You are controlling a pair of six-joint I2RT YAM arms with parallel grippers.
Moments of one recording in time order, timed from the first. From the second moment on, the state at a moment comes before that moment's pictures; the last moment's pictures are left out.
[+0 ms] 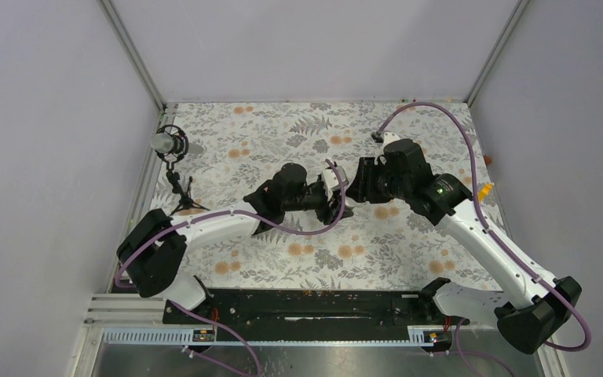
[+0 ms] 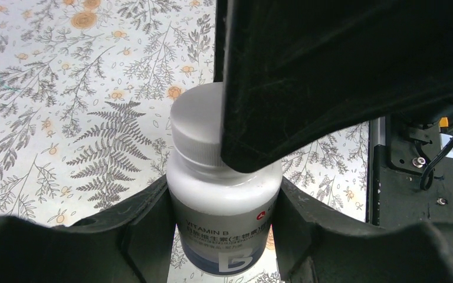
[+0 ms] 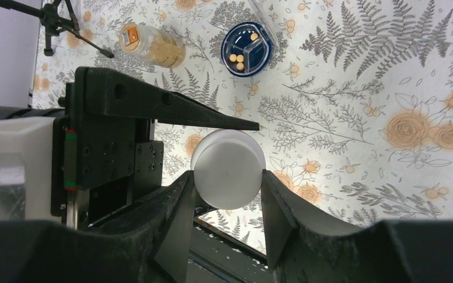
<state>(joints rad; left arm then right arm) -0.88 1.51 0.90 0.33 0.46 0.08 0.60 1.13 1.15 -0.73 -0.09 0.53</state>
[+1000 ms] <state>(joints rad) -0.88 1.55 0.81 0.54 0.50 0.09 0.62 1.16 1.17 -0.79 -0.07 0.55</state>
